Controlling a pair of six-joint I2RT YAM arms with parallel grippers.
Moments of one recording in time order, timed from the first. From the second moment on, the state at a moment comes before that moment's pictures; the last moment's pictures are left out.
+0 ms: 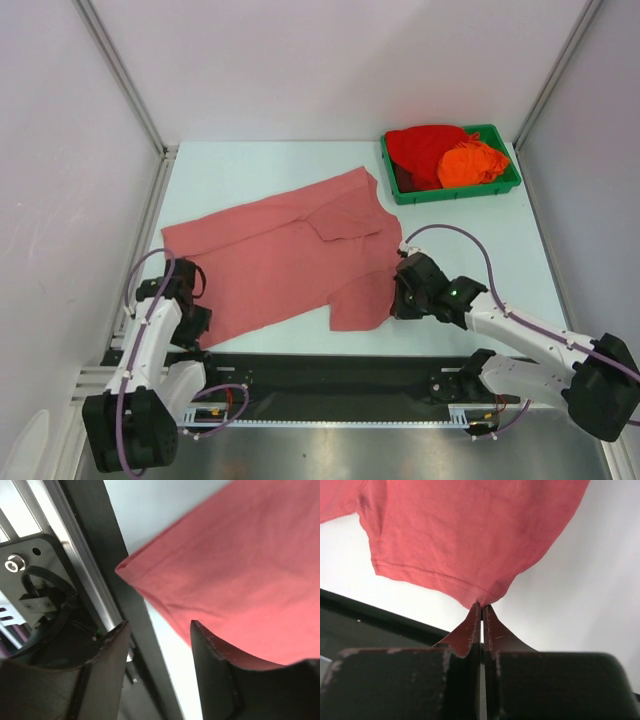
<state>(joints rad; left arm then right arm) 0.09 0.91 0.58 -1.20 -0.28 -1.21 0.78 1.04 0.63 -0.56 0.07 0.67</state>
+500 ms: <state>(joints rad) 0.16 0.92 0.46 -1.10 -0.29 -1.31 0.73 1.01 0.62 -0.56 -0.02 0.63</state>
